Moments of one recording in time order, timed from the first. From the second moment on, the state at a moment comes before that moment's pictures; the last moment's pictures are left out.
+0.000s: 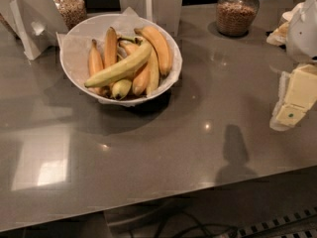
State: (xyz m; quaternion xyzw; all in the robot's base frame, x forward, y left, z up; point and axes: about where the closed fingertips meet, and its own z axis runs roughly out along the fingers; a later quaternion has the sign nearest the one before) arm 0.438 -0.217 0.976 -0.60 0.78 -0.03 0.16
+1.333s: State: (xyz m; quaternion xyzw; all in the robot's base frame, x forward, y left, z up) arm 0.489 -0.135 1.018 -0.70 0.65 -0.01 0.31
